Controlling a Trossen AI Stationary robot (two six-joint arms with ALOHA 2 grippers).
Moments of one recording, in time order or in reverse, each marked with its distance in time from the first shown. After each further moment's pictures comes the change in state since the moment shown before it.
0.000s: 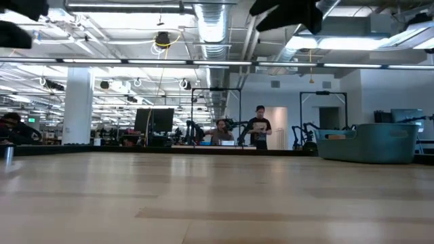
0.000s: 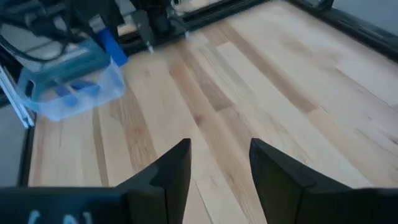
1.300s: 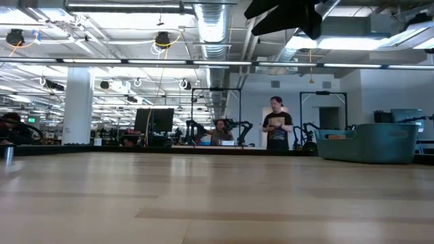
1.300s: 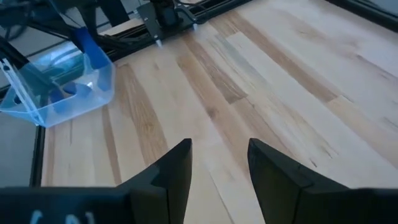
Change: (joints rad) left arm -0.231 -0.002 0.008 0.144 0.004 -0.275; right arm 0.025 0.056 0.000 0.048 -0.006 0.054
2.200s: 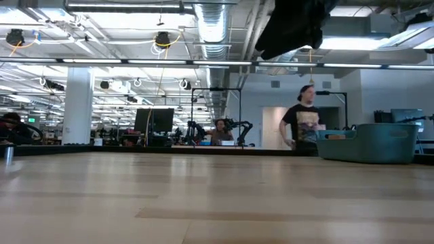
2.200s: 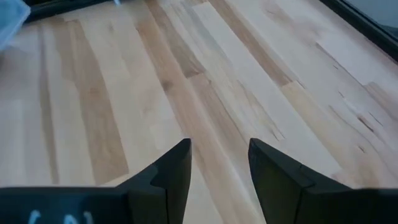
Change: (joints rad) left arm -0.037 -0.003 0.055 0.205 -0.002 -0.034; right arm -0.063 0.000 0.000 -0.163 -0.016 -0.092
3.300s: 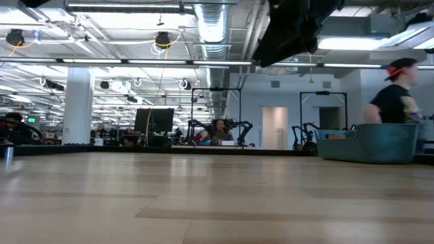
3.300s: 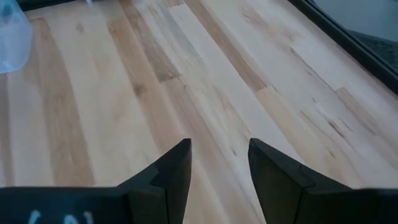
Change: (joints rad) left arm 0.163 0.006 0.054 0.042 -0.525 0.373; right arm -0.065 -0.001 -0.019 0.009 0.026 -0.058
